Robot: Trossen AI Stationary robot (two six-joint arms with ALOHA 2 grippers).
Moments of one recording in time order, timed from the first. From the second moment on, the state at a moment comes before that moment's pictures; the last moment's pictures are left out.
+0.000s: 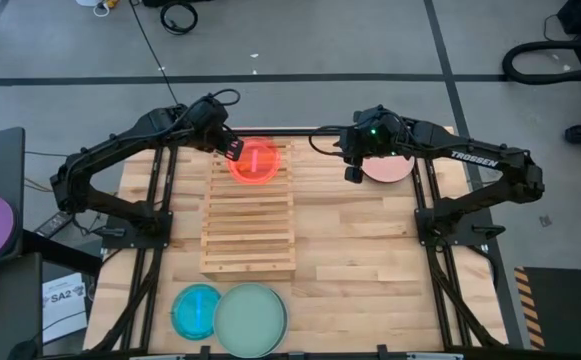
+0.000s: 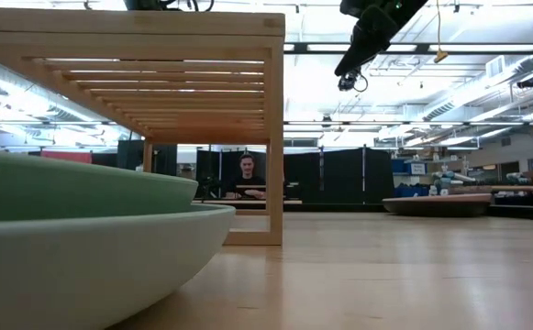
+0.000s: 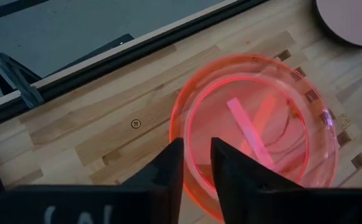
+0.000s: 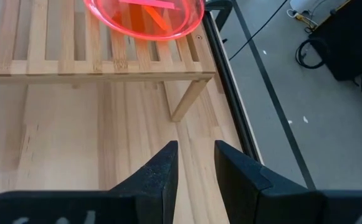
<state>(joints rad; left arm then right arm) 0.51 1.32 1.38 -1.01 -0.20 -0.51 -0.36 1.25 1.22 -0.65 0.06 -0.31</state>
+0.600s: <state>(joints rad) 0.51 1.32 1.38 -1.02 -0.15 -0.35 -0.36 1.25 1.22 -0.65 0.06 -0.31</state>
